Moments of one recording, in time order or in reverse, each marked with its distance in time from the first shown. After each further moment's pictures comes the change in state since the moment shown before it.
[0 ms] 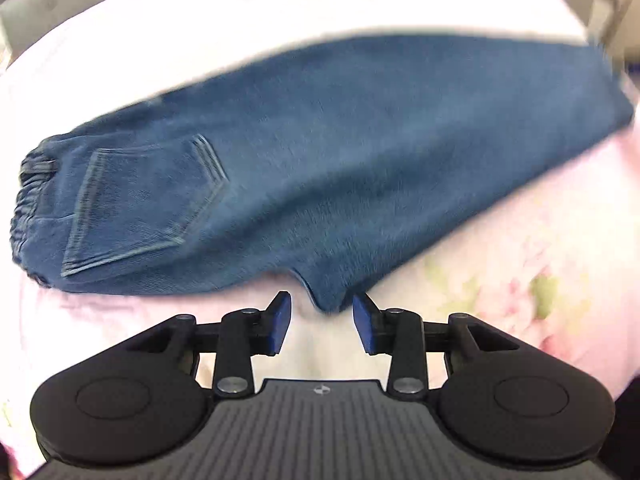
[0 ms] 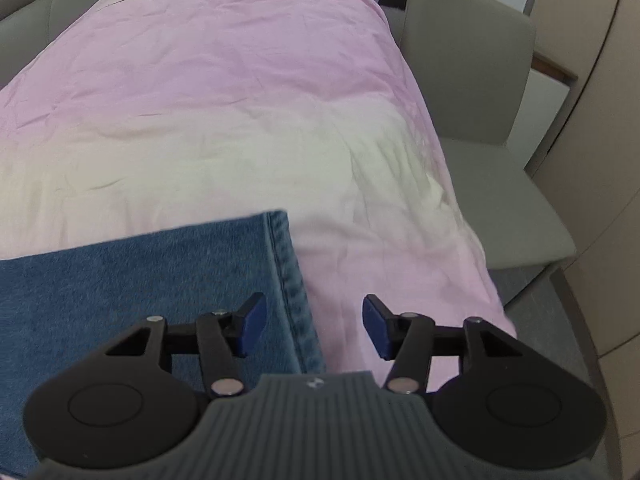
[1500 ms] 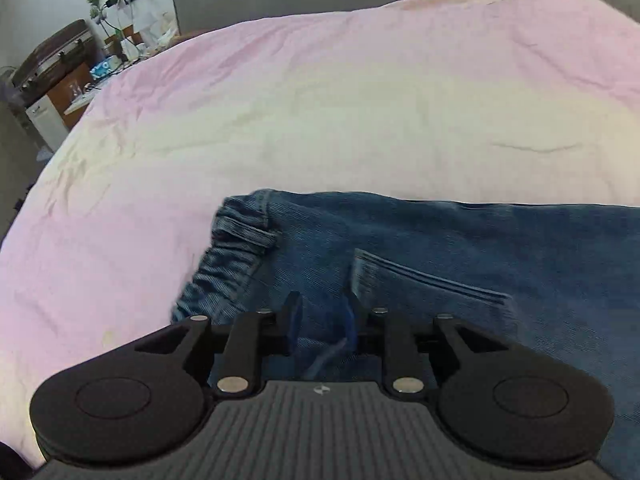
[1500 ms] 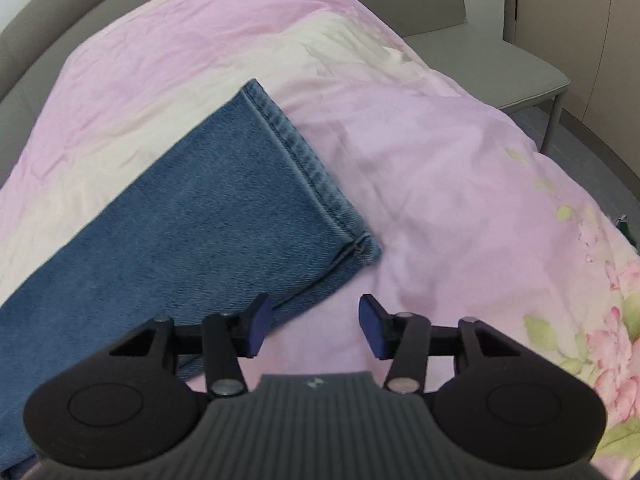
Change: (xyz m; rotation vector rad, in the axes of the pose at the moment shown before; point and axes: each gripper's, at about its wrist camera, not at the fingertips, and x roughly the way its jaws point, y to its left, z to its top) left arm 0.024 0.156 0.060 -0.306 -0.171 0.338; right arm -0.058 0.002 -0.119 0.371 0.031 0.171
